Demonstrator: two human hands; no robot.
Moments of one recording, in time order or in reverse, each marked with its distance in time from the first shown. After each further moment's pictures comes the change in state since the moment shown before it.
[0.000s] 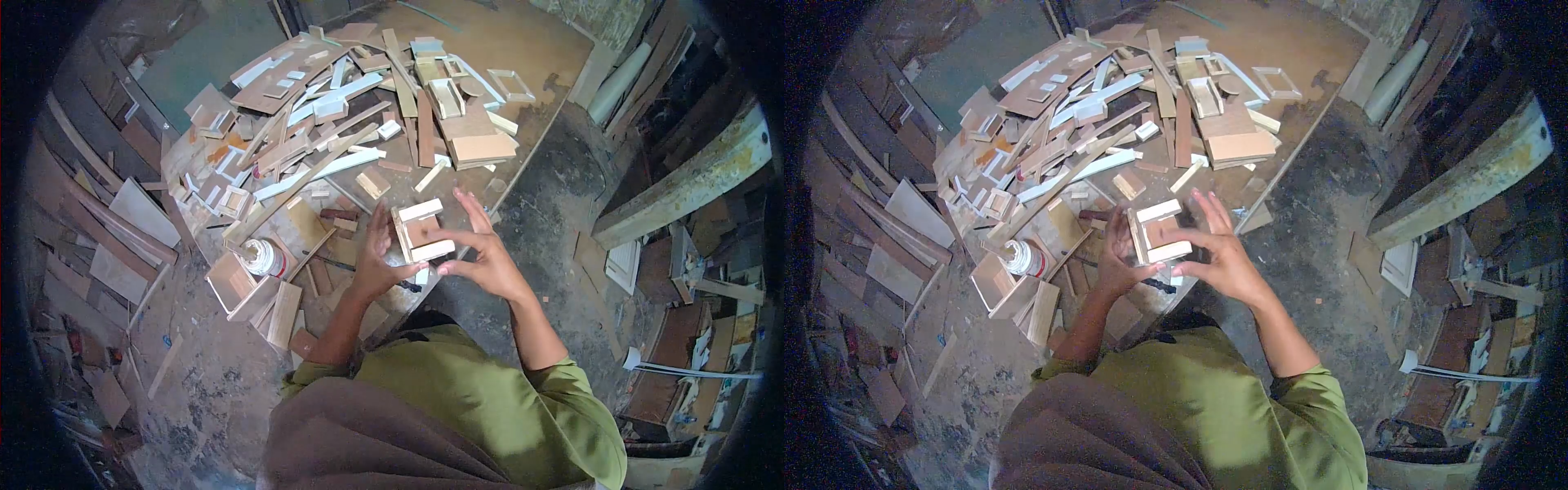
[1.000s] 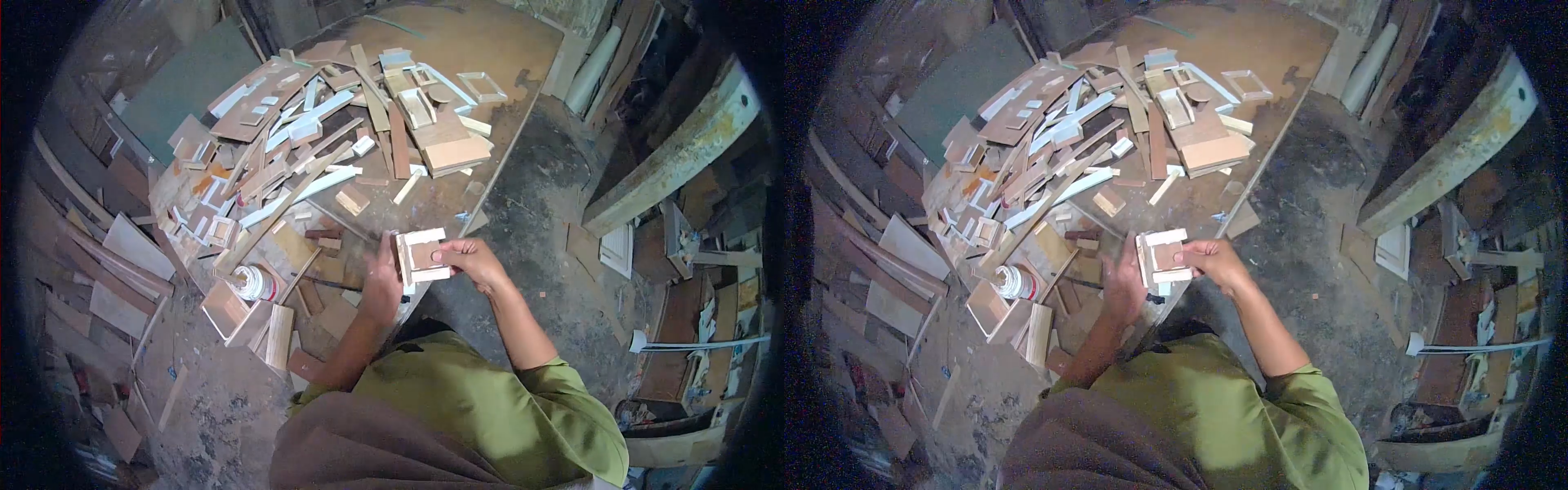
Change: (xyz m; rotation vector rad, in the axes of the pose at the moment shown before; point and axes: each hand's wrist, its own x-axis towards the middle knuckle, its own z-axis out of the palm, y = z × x) left_hand -0.013 -0.040 0.028 -0.226 -0.058 -0.230; right_hand -0.020 0.056 0.009 0.712 0.035 0.693
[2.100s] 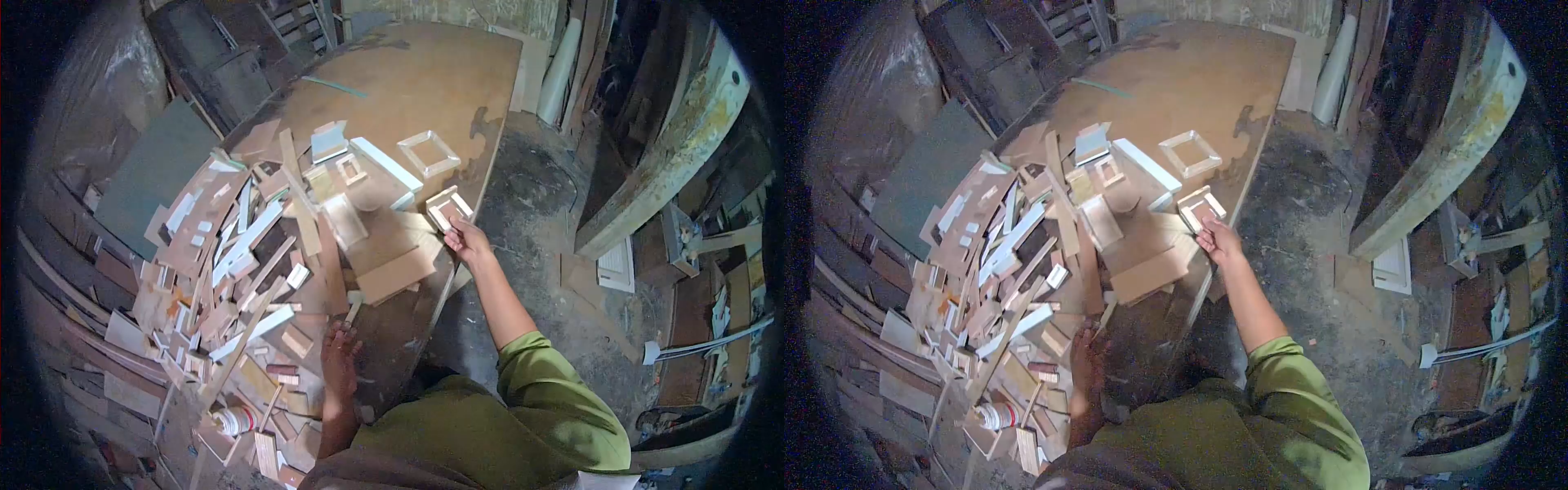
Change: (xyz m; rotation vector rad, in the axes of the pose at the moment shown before) left_hand 0.180 -0.024 0.031 -0.156 0.502 -0.168; right_hand 0.296 -0.040 -0.292 0.802 0.392 -0.057
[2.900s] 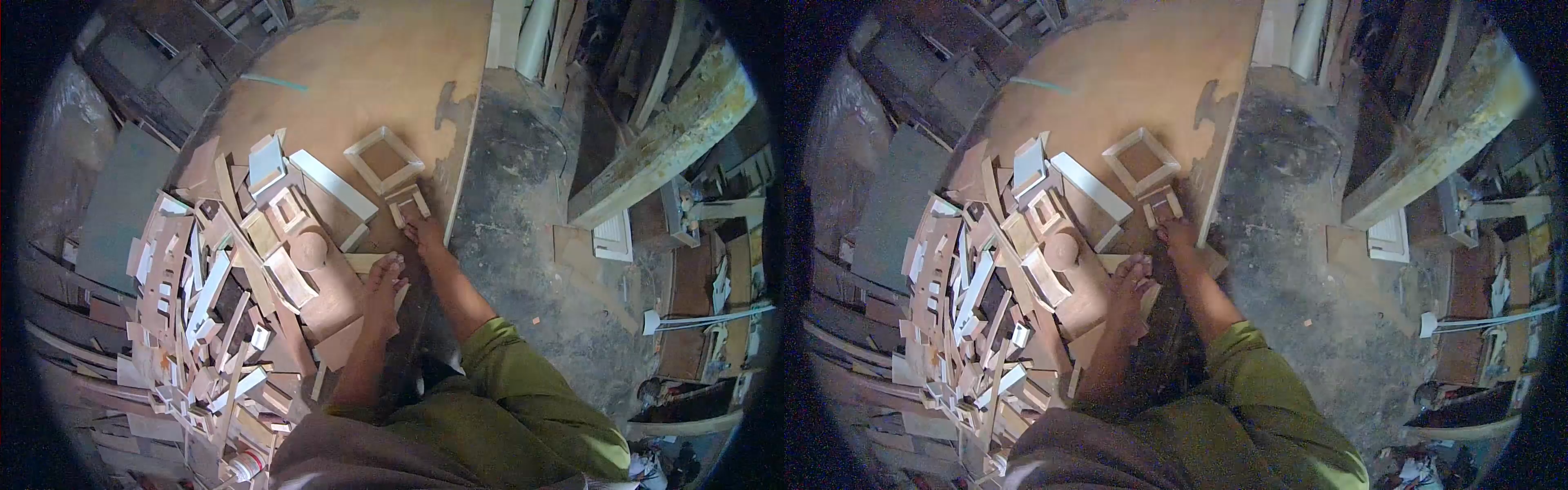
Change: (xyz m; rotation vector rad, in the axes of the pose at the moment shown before) left_hand 0.186 -0.068 0.244 0.230 -0.274 -0.190; right_hand 0.179 0.013 -0.026 -0.018 0.164 -0.092
